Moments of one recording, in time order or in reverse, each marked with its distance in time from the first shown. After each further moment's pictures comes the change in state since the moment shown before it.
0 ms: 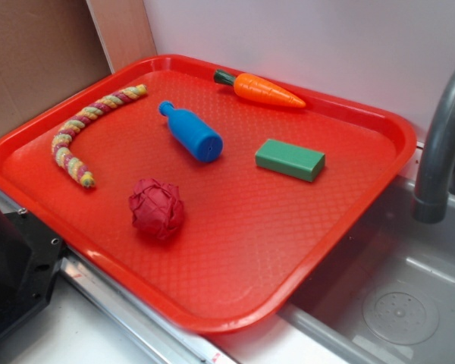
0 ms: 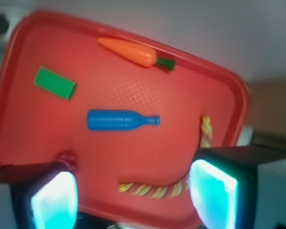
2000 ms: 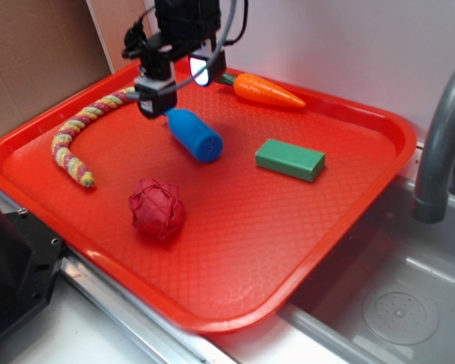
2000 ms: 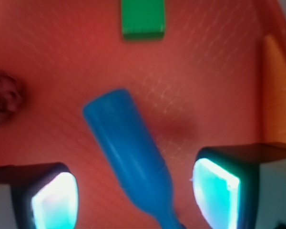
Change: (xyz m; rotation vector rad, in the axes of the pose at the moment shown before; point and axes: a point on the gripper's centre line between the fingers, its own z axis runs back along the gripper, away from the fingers) arm 0.013 -0.023 -0.140 -0.036 -0.006 -0.964
